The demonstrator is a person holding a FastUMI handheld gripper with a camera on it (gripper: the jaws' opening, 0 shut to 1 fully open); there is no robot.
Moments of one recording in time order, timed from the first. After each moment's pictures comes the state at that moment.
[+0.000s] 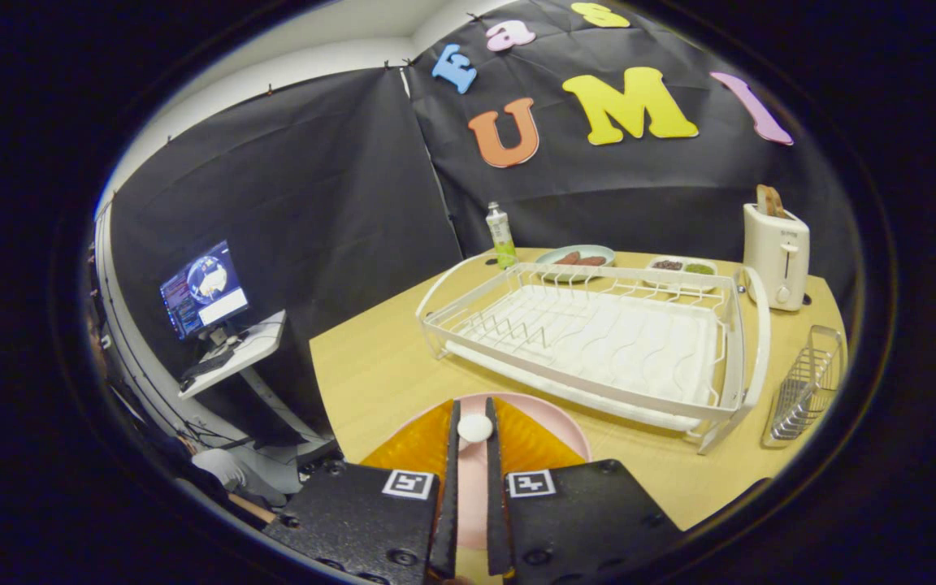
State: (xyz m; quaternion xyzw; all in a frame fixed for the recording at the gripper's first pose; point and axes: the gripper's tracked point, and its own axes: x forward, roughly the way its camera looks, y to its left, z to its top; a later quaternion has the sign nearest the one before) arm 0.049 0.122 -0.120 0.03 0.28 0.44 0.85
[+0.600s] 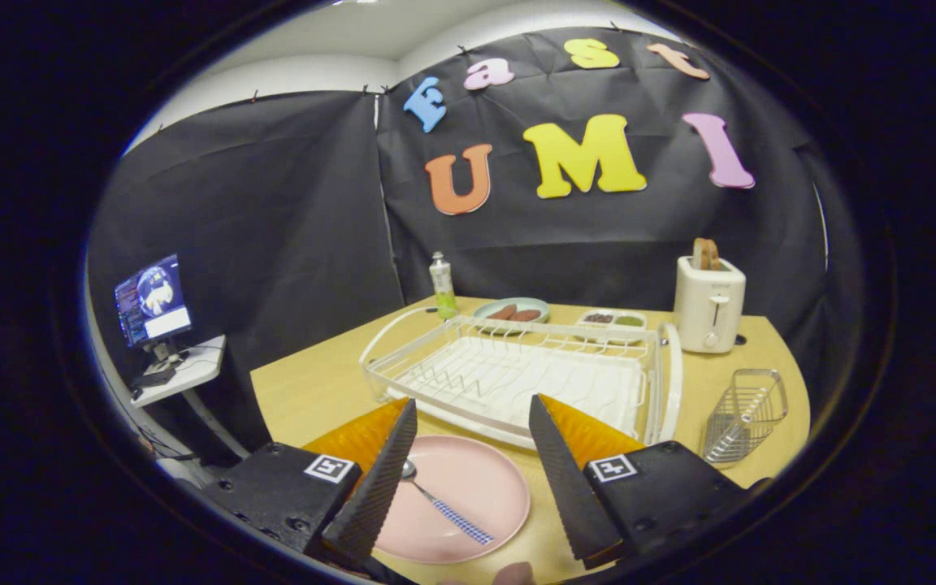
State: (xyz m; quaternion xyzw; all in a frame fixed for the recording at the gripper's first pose) arm 0.076 0.089 -0.073 0.03 0.18 0.31 0.93
